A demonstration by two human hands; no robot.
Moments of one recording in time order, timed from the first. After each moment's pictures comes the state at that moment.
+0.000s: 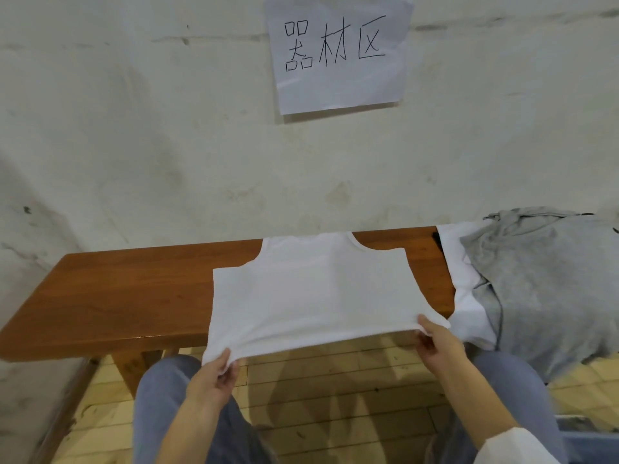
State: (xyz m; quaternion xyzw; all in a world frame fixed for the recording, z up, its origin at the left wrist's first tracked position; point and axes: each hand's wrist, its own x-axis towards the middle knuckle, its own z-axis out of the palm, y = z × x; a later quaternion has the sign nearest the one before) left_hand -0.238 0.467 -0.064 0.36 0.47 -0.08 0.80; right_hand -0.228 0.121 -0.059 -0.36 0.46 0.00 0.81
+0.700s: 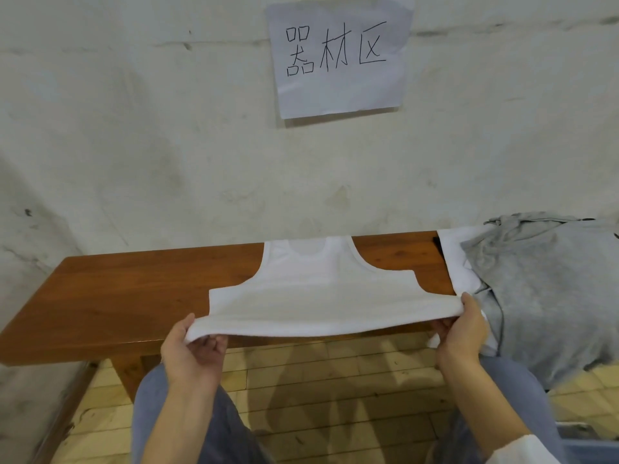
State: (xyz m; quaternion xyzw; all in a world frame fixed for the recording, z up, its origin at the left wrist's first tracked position) left_hand -0.239 0.452 0.015 0.32 0.33 0.10 0.88; right_hand -0.228 0.134 -0.008 -0.43 0.38 -0.25 0.78
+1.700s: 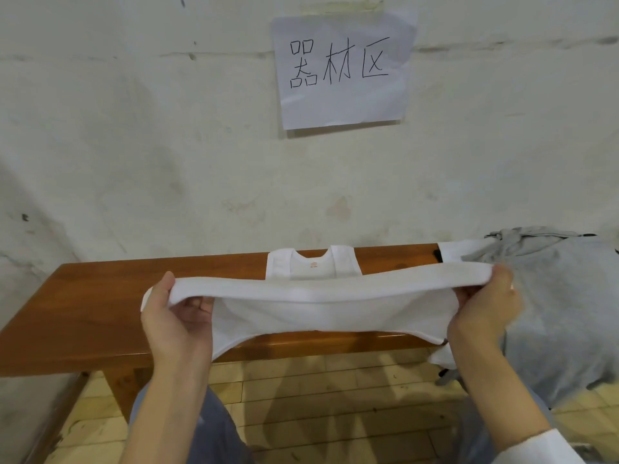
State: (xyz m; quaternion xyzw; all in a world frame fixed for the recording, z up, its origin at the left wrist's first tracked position) left_hand -0.217 0.443 0.078 0.33 0.22 0.21 0.90; right_hand -0.208 0.139 0.071 -0.43 0.31 -0.39 0.75
